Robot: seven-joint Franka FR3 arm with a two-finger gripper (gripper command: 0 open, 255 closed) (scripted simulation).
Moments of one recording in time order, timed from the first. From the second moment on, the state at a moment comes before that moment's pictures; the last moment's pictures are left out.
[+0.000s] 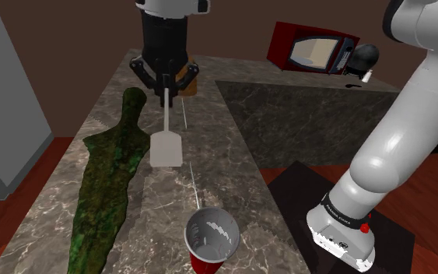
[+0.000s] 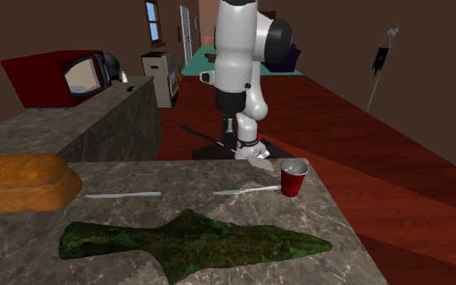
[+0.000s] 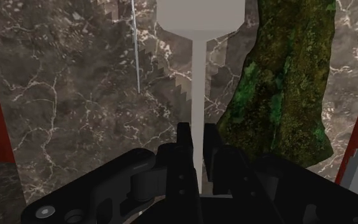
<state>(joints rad) -0.11 0.05 0.94 -1.67 -0.11 1.71 1.41</state>
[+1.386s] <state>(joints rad) -0.35 -0.03 0.67 -1.72 -0.03 1.74 0.90</state>
